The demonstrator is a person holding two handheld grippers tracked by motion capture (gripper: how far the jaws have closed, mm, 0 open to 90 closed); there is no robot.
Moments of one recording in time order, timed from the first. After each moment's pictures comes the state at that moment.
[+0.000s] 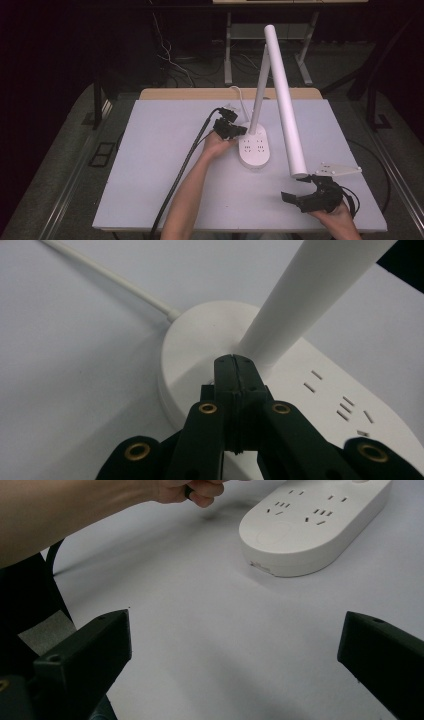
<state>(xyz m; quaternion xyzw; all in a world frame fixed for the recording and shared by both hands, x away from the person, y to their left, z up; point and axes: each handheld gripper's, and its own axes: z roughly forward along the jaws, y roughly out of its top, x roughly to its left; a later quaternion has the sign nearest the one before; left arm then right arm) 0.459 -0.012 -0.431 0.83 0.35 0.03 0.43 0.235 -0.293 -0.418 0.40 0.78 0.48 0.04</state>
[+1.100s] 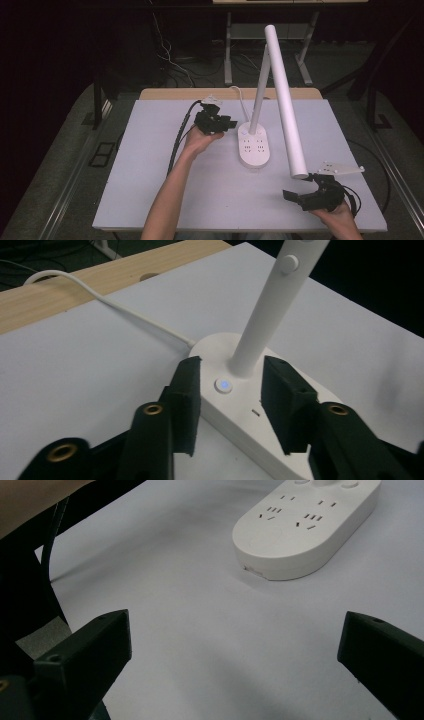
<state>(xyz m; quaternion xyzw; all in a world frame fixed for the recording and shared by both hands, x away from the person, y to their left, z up) 0.433 0.042 -0.377 0.81 0.33 0.06 0.49 0.237 -0.297 -0.418 0.41 0.77 0.49 0.04</state>
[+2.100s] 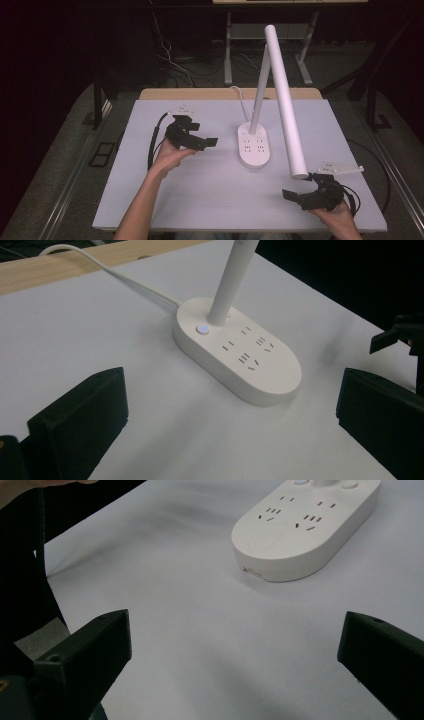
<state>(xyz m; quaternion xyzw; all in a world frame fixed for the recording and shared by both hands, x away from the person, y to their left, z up) 0.375 0.114 -0.358 0.81 0.33 0.03 0.49 0.239 -0.296 -0.418 0.41 0.77 0.49 0.04</state>
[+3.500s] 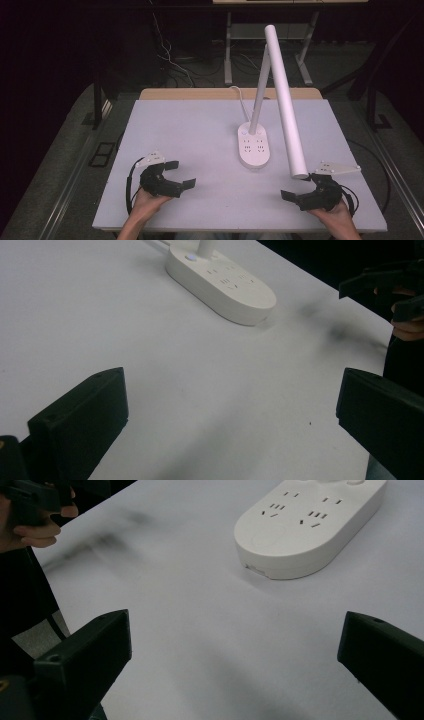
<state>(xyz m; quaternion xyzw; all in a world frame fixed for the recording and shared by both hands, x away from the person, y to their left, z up) 0.270 0.173 -0.414 0.77 0.36 0.04 0.52 0.239 -0.292 -0.419 0.40 0.78 0.48 0.04</state>
